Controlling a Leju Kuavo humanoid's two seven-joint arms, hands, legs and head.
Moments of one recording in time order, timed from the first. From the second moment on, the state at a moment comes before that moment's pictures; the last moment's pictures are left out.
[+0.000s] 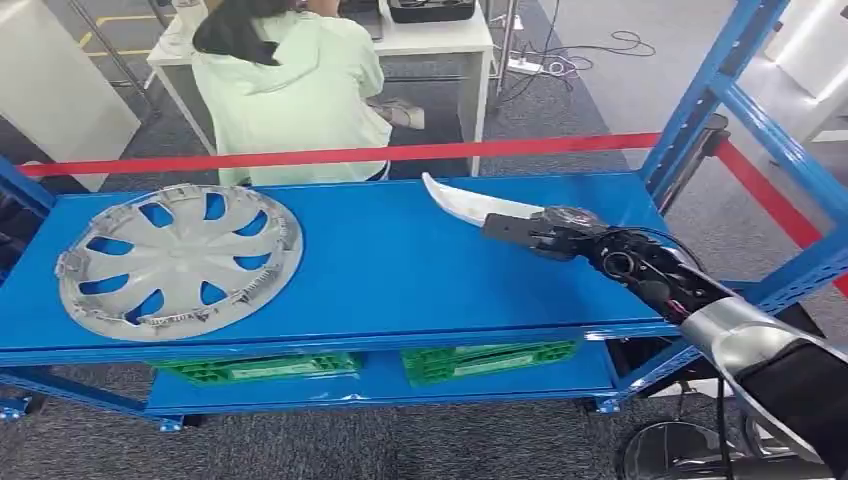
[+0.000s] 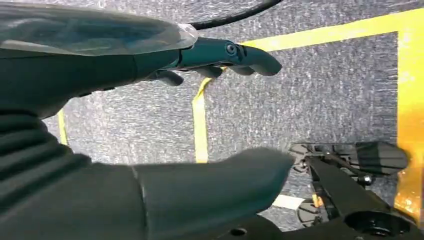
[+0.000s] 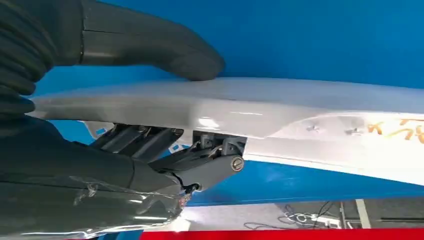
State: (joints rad) left arm -0.12 0.13 -1.15 -0.20 1.14 0.14 -0.08; right arm -0.68 -0.36 0.69 -0.94 0.25 0.13 0.19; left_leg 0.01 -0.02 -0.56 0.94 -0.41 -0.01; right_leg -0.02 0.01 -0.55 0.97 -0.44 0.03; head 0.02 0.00
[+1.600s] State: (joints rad) left arm -0.12 0.13 -1.13 -0.20 1.14 0.22 -0.04; right arm -0.35 -0.12 0.68 -1.69 -0.06 -0.05 -0.26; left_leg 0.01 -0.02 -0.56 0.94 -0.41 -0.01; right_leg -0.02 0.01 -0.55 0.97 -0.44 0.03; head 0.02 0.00
